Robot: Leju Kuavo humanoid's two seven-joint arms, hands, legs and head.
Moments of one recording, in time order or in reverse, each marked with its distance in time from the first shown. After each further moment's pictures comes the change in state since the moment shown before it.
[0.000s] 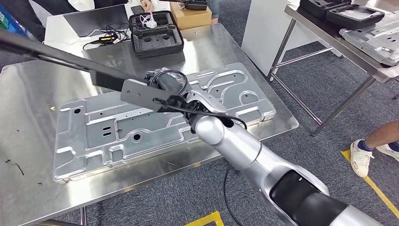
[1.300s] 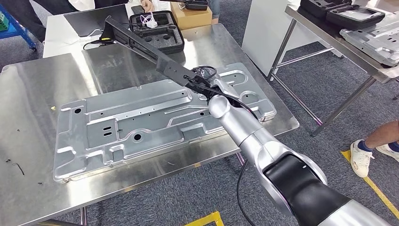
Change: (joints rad) left arm -0.020 0.000 -0.055 0.000 -0.021 -0.038 0.000; right arm -0.094 0.030 -0.219 0.508 0.131 -0.051 0.039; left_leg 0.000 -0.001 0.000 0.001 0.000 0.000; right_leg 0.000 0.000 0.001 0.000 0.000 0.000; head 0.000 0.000
